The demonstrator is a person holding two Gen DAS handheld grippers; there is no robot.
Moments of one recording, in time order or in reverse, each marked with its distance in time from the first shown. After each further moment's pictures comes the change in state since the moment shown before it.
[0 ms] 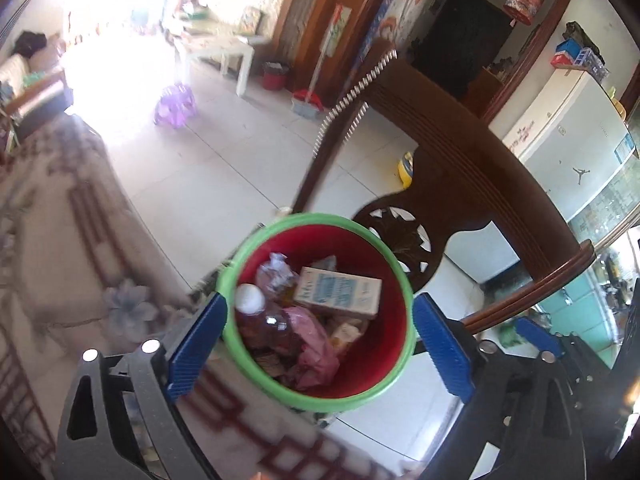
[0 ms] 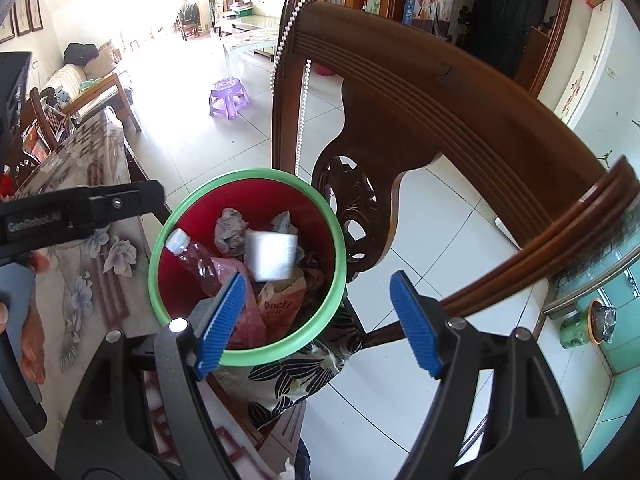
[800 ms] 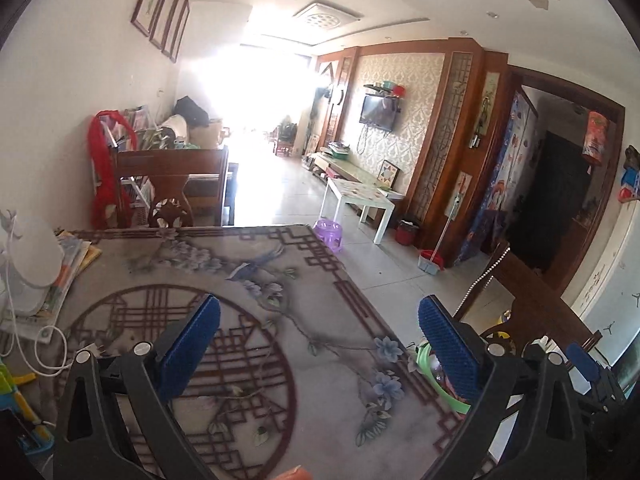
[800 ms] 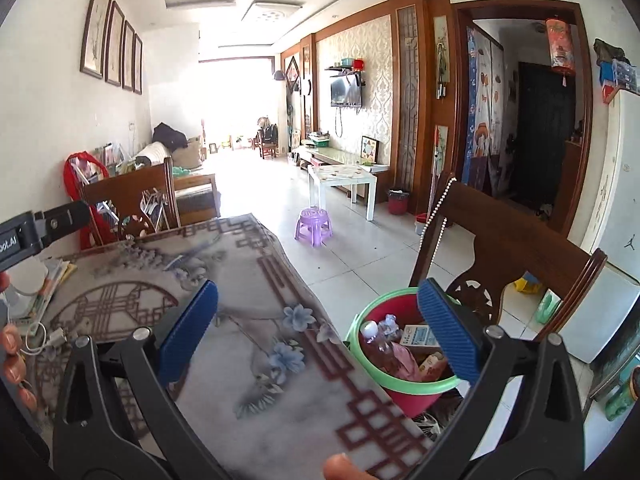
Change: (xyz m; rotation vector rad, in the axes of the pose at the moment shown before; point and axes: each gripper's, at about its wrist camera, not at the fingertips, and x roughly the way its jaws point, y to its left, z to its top) left arm -0.320 0.148 -0.122 -0.249 -0.548 0.409; right arm -0.177 0.191 -0.057 -0.077 -0.518 0.239
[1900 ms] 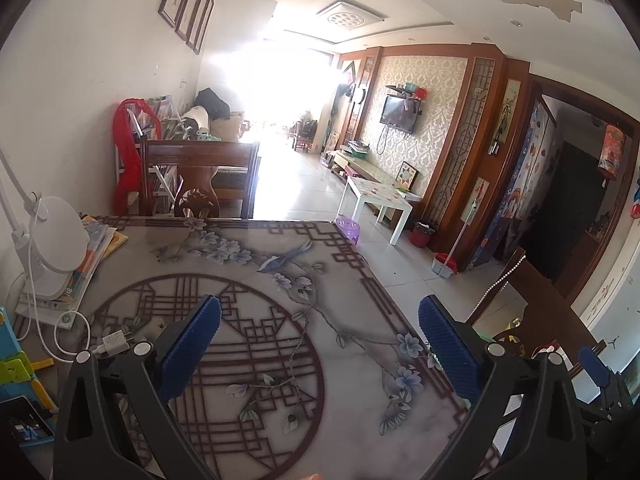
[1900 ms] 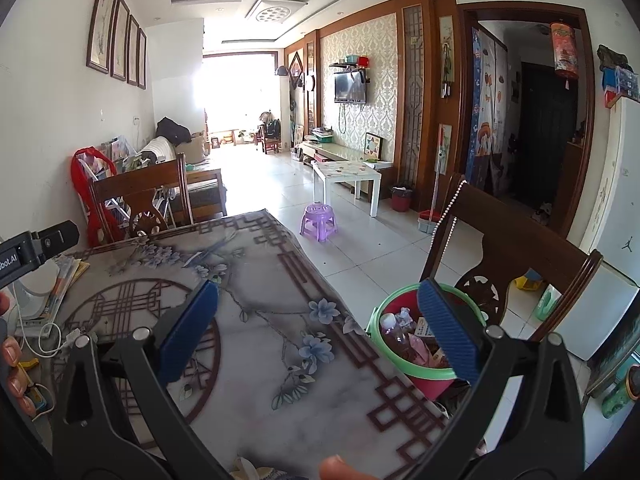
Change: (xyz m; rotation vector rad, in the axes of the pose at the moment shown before) left arm -0.020 0.031 -0.004 -0.045 0.005 0.040; right arm -0.023 0.043 -0.003 -0.060 0.021 -0.022
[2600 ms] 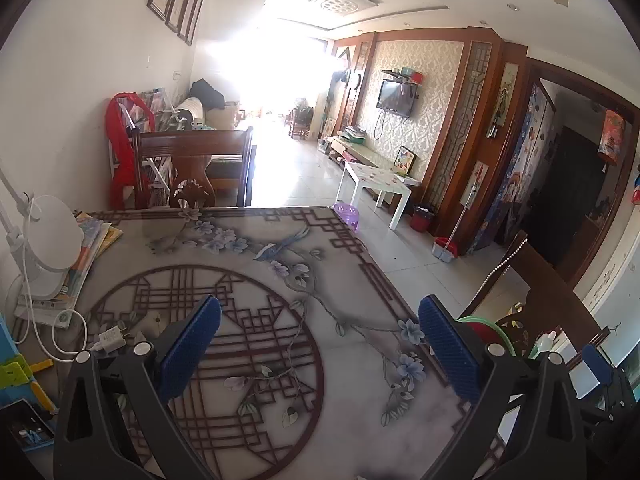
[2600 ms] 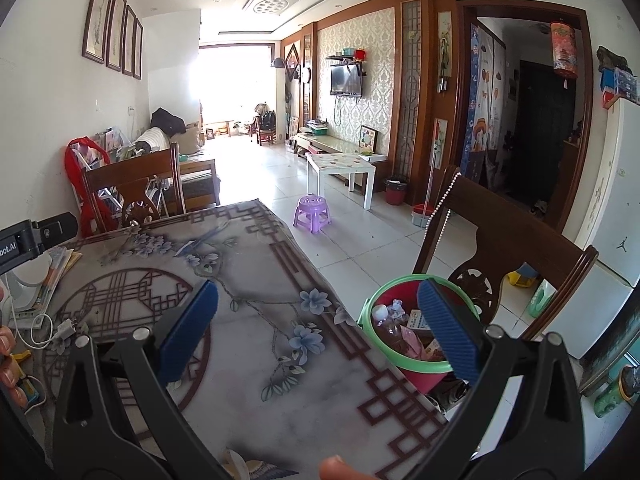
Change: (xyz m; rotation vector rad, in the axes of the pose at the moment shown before) left arm 0.014 -0.007 -0.003 0.031 0.058 0.000; right arm 0.005 -0.005 -0.007 -0.004 0.032 -0.030
